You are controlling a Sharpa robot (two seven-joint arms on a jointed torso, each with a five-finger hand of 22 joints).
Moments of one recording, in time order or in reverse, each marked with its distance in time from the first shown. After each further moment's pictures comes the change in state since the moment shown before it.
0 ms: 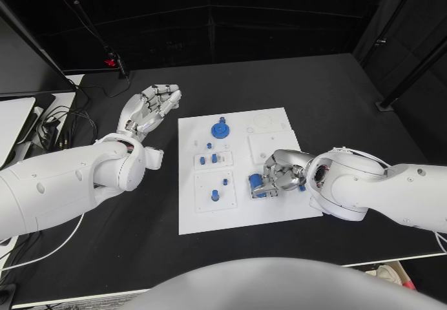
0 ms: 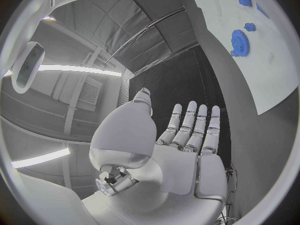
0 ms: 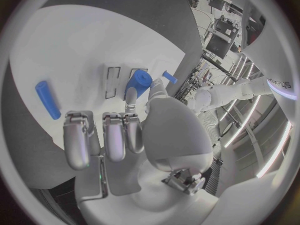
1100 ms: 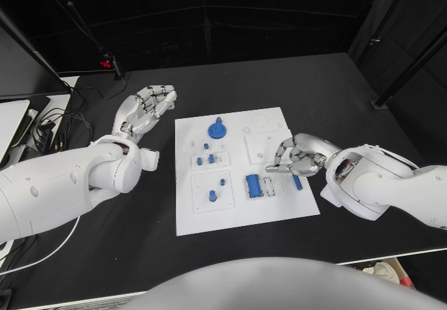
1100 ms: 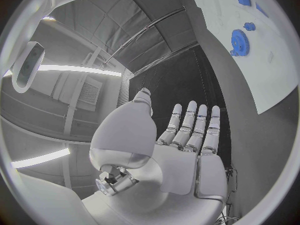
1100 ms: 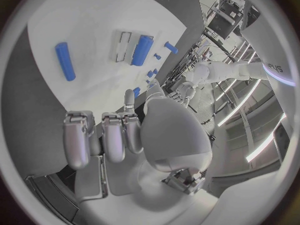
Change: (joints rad) left arm 0.000 -0.003 0.000 -0.001 0.000 0.001 0.000; left_hand 0.005 0.005 0.000 0.000 0.006 0.000 0.000 0.000 -0.002 0.000 0.000 0.006 -0.001 0.000 0.000 0.008 -0.003 0.000 0.000 0.000 0.000 0.000; right arm -0.003 -0.165 -0.001 0.035 0.059 -0.266 0.187; right_hand -0.035 -0.005 -0.031 0.006 0.053 -0.090 0.045 -0.071 -0.047 0.005 0.021 0.000 0.000 0.001 0.010 0.000 0.001 0.000 -0.004 0.005 0.000 0.000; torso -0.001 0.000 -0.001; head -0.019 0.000
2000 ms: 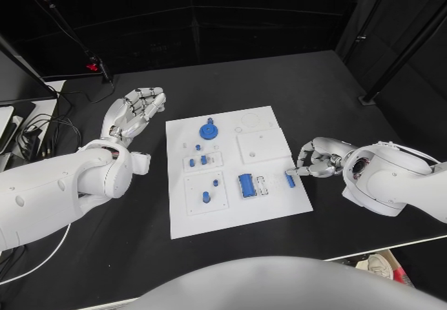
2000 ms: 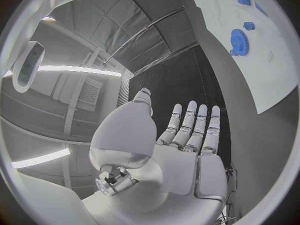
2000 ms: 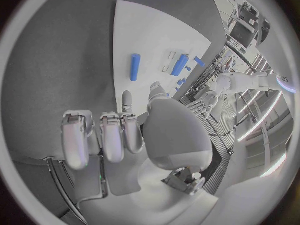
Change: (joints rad) left arm 0.000 0.003 0.000 -0.005 0.000 0.000 0.000; left_hand 0.000 0.000 0.000 0.000 0.000 0.000 0.000 0.000 0.000 0.000 0.000 0.000 0.000 0.000 0.000 0.000 0.000 0.000 0.000 0.000 0.000 0.000; right arm -0.005 -0.107 -0.007 0.003 -0.114 0.159 -0.209; right_hand -0.062 0.007 -0.013 0.002 0.057 -0.040 0.021 -0.030 -0.054 -0.003 0.021 0.000 0.000 0.002 0.019 0.000 0.000 0.000 -0.001 0.022 0.000 0.000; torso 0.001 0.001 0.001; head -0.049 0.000
